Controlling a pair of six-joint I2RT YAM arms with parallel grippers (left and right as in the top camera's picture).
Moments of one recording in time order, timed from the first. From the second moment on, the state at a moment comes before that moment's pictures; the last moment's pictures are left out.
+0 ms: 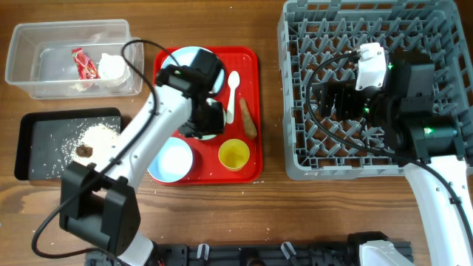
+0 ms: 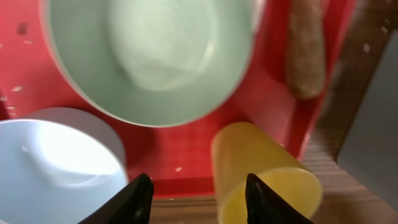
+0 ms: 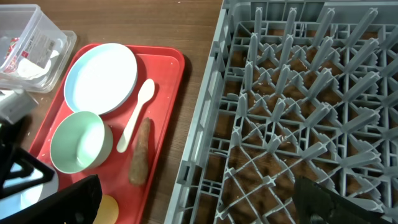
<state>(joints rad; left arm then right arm) -0.46 1.75 1.41 -1.16 0.11 -0.49 0.08 1.20 1.20 -0.77 -0.27 0.02</state>
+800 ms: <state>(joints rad) -0.54 1.75 1.27 -1.04 0.13 -0.47 0.08 1.25 1.20 -0.79 -0.27 0.02</state>
